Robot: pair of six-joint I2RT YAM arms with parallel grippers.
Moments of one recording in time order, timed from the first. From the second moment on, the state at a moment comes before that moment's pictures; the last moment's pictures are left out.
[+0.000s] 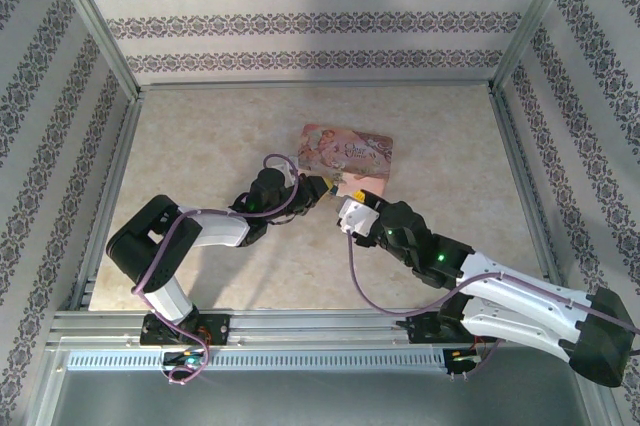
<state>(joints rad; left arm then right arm) -0.64 1.68 0.66 0.73 0.30 -1.31 0.93 0.88 0.50 -0.05 0.25 -0.55</state>
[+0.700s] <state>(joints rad) -0.65 1.68 0.68 0.72 0.29 -1.31 0.95 1.15 0.49 0.13 0.34 -0.61</state>
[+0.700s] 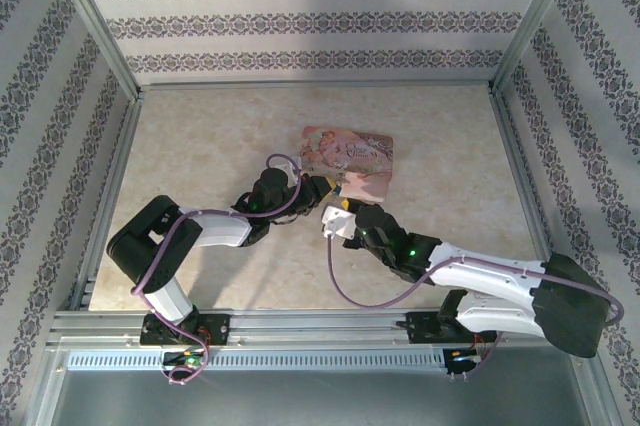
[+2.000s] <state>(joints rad) -0.66 1.68 0.68 0.72 0.29 -1.32 0.95 1.35 0.51 0.37 0.44 -0.65</state>
